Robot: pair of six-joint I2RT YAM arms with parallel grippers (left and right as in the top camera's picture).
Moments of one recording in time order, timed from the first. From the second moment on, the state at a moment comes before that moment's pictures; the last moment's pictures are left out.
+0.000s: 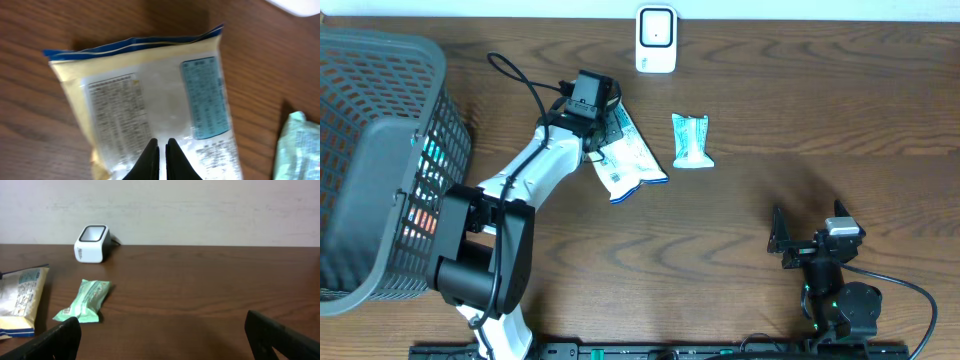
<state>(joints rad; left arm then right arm) -0.33 1.91 1.27 -0.39 -0.05 -0.66 0.01 0.01 0.01 -0.07 -0.07 0.01</state>
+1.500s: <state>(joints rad) -0.34 1.86 1.27 -0.41 -0.04 -0.66 0.01 0.01 0.01 -0.07 -0.07 0.01</state>
